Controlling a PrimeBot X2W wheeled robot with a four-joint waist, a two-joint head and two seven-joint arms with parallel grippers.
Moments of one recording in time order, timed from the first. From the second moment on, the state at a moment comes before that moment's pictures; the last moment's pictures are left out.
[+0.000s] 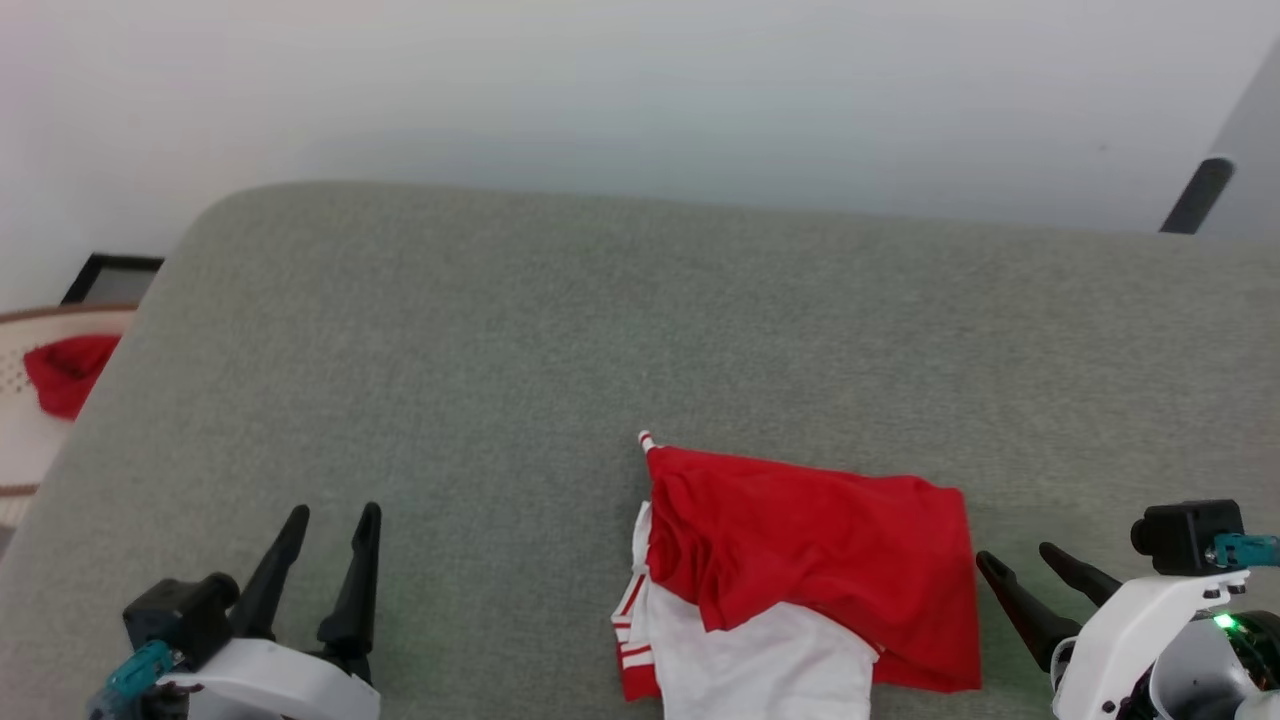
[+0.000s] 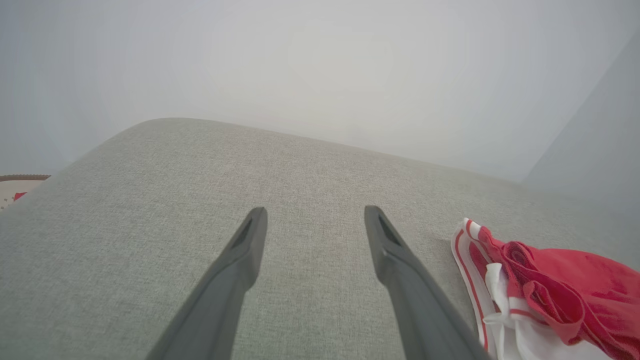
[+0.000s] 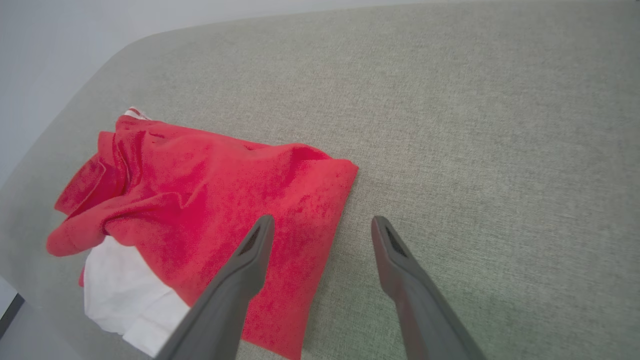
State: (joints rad) left arm -0.08 0.38 -0.19 0.23 -0.61 -0.07 -0.26; right arm -0.08 -0.33 0.15 0.07 0.59 0.13 0.39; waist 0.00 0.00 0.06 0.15
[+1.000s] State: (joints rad) left arm -0.14 0.32 -0.17 0.25 -0.59 -0.10 -0.26; right arm -0.23 -0.31 0.16 0.20 0.61 0.13 0.64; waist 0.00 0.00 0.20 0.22
